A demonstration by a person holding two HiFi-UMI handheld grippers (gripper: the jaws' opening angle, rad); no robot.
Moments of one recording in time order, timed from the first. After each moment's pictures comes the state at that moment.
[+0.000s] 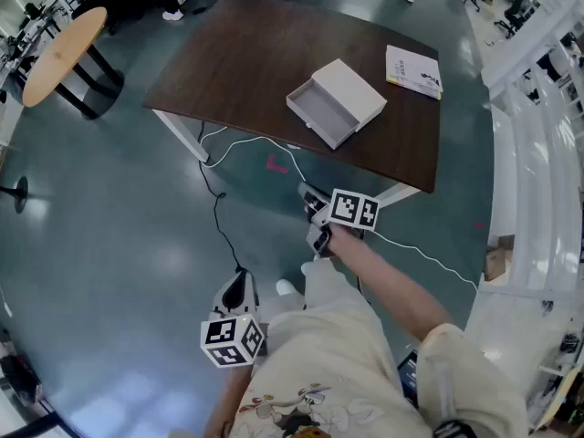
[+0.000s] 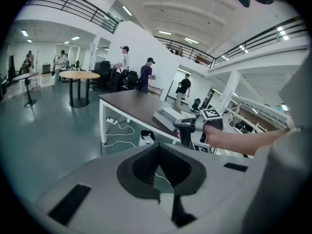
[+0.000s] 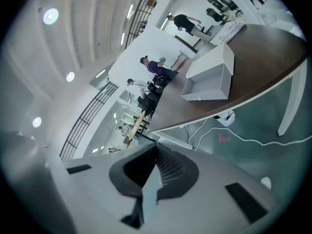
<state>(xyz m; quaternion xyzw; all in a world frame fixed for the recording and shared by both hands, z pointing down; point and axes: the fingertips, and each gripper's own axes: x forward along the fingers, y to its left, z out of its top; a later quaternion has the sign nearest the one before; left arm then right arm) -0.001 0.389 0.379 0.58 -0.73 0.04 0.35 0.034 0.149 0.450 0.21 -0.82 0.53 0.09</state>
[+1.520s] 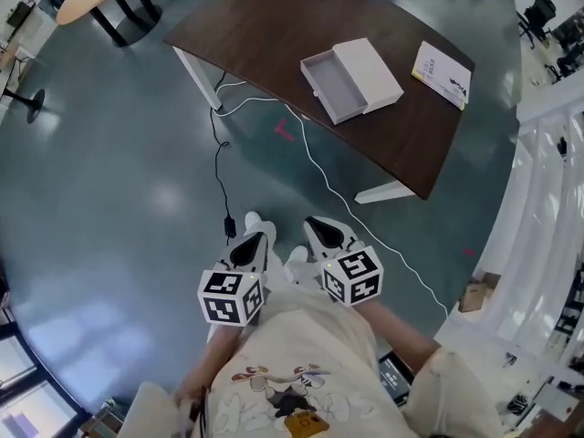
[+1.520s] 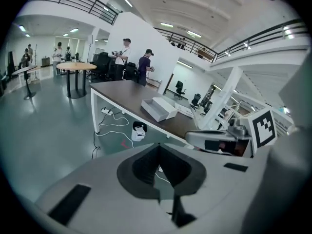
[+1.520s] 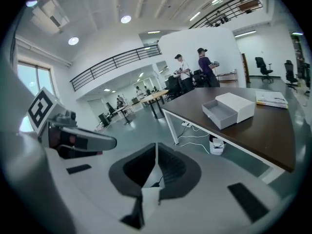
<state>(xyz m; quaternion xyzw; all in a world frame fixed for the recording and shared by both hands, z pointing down) 0.122 0.340 0.392 0.57 -0.72 0.06 0.40 0.174 0.261 0.401 0.09 -0.94 0.21 0.26</state>
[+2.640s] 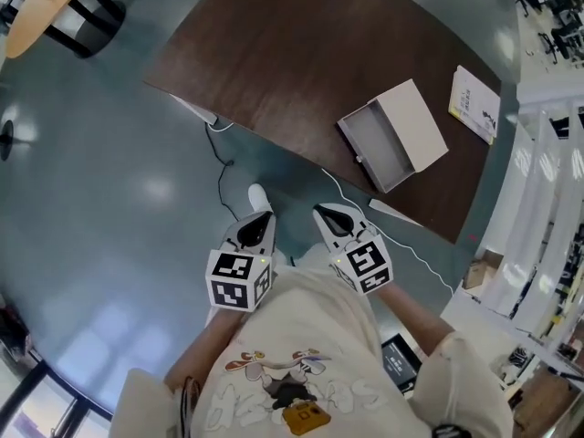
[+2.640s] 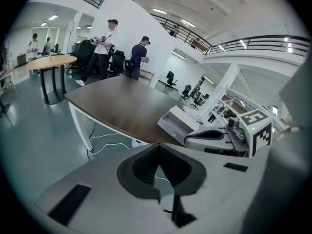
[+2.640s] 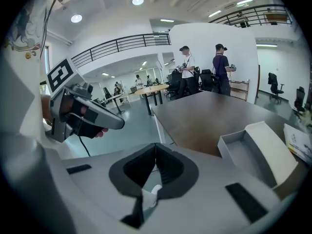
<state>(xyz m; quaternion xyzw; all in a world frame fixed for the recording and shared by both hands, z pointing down) -0.191 0.142 0.427 0.64 -0.64 0.10 0.42 -0.123 0.091 0.442 0.08 -0.94 0.12 0.31</state>
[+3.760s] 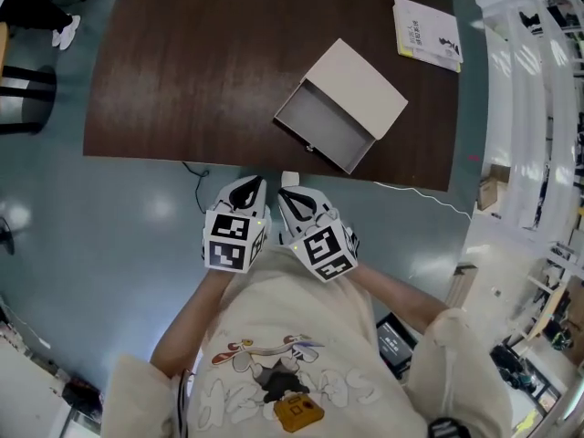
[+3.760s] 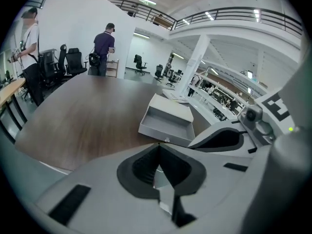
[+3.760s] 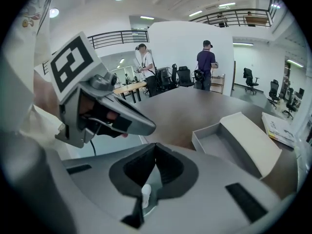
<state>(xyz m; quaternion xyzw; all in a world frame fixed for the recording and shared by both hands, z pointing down) -0.150 -0.023 0.477 0.75 -0.50 0.24 0.37 -0.116 -0.002 0.471 0.21 -0.91 0.15 0.34</state>
